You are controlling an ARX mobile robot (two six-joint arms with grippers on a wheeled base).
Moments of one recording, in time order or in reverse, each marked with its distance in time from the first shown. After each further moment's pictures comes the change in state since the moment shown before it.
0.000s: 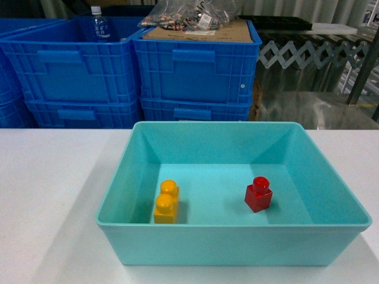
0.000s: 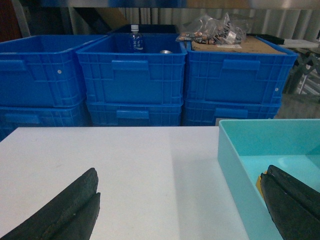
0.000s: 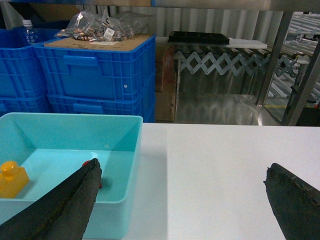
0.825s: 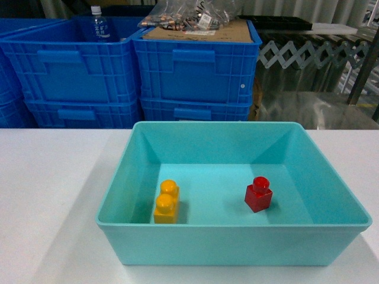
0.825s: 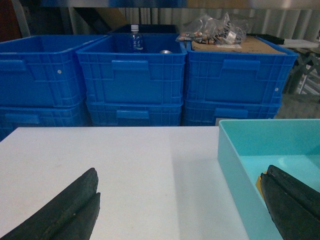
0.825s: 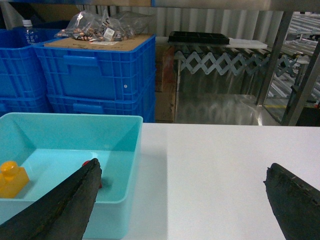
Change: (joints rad) left arm 0.000 0.000 0.000 0.000 0.000 0.000; right arm 0.000 0.000 0.000 0.000 0.000 0.000
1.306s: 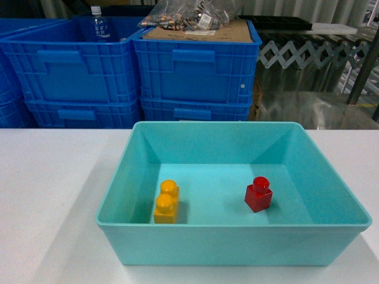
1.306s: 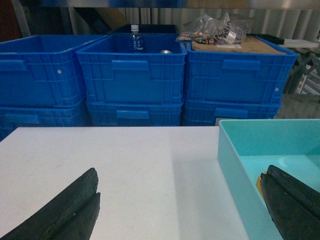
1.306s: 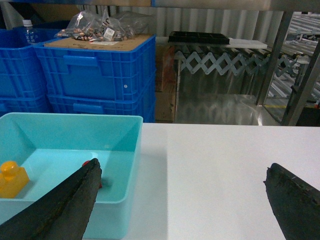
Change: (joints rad) left arm 0.000 0.000 0.000 0.000 0.000 0.000; right arm 0.000 0.000 0.000 0.000 0.000 0.000
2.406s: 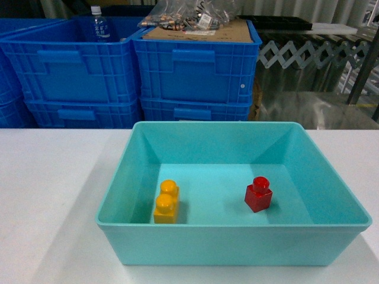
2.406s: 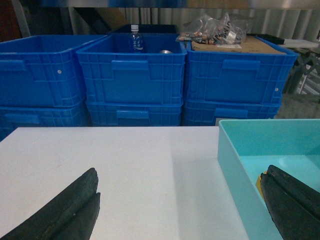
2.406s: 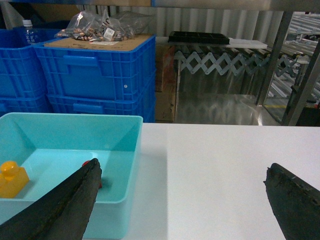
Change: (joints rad) left arm 0.000 0.000 0.000 0.000 0.000 0.000; right arm 0.000 0.000 0.000 0.000 0.000 0.000
